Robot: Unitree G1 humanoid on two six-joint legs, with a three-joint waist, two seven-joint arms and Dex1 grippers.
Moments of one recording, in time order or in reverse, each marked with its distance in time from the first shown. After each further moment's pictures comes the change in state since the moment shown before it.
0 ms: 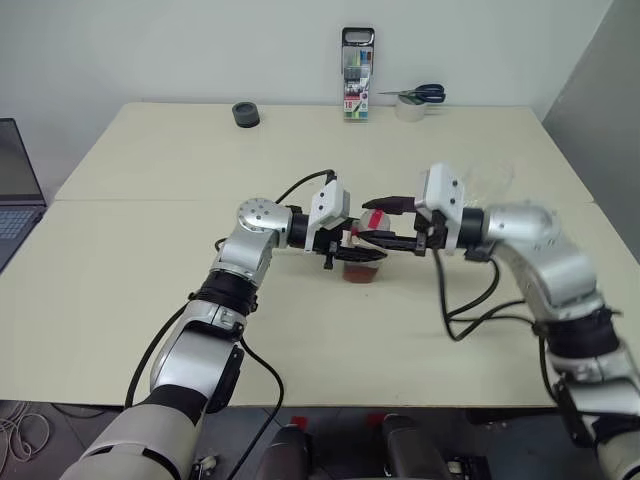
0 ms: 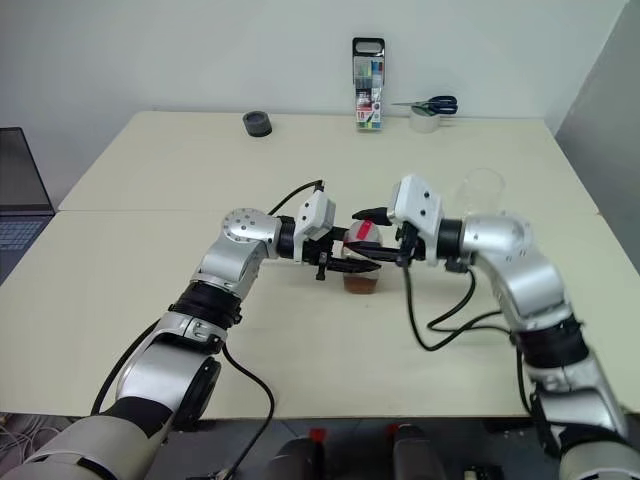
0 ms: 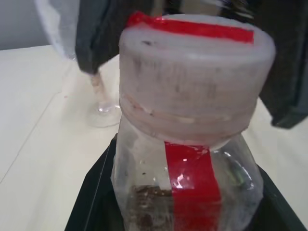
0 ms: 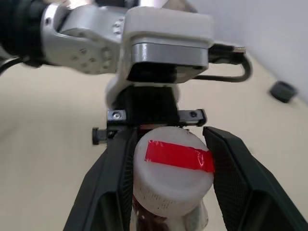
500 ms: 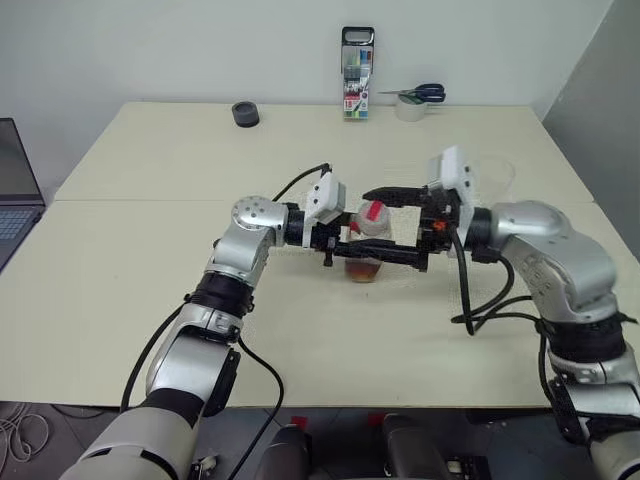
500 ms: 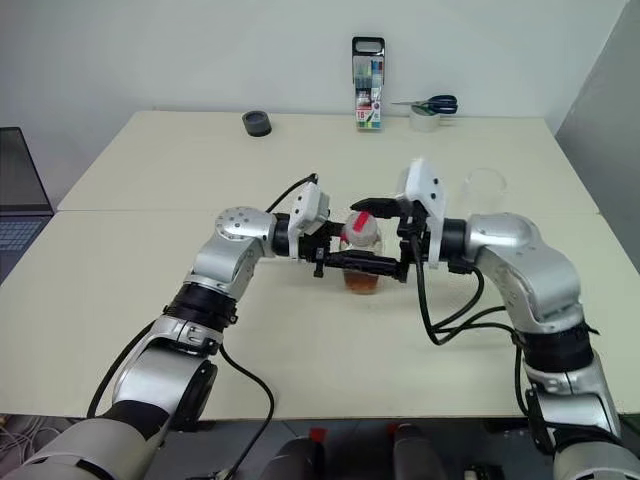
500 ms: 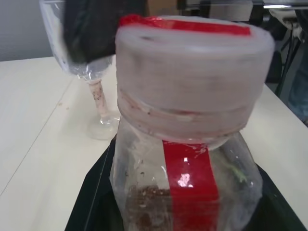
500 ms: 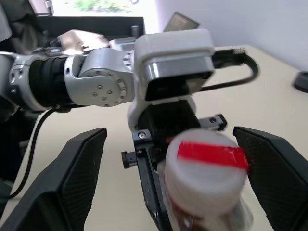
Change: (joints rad) left arm 0.027 0.012 0.031 -0.076 -0.064 0.095 0.028; right arm 0.120 0.064 -0.145 -0.242 0.172 0.296 -0.206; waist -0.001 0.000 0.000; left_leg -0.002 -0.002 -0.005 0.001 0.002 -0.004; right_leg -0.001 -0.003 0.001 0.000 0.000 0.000
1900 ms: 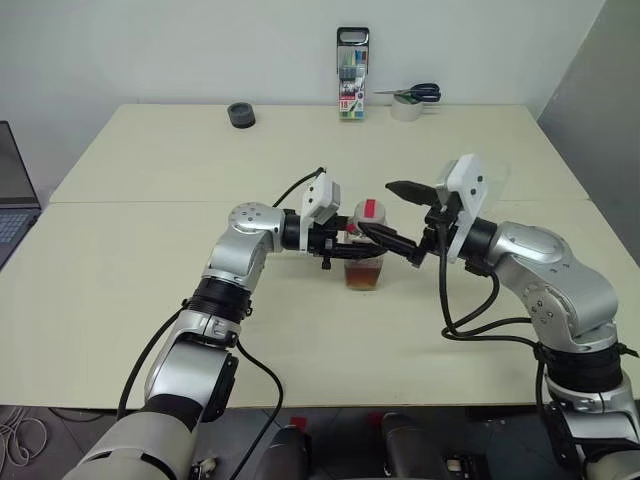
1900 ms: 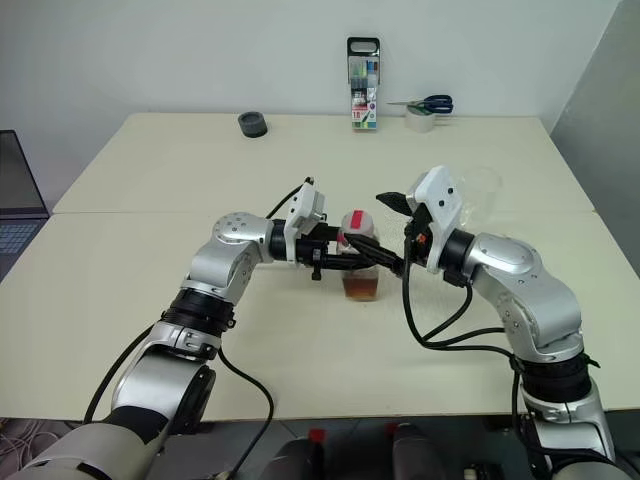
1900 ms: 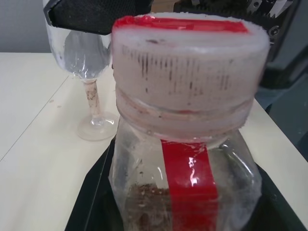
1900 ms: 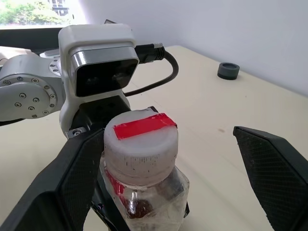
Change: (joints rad) left arm 0.031 0.003 0.006 -0.055 -0.027 0.088 -0.005; right arm 0.086 0.027 -0.028 -0.077 -0.015 -0.007 -0.249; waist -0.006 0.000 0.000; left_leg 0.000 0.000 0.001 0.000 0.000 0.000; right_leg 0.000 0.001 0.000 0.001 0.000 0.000
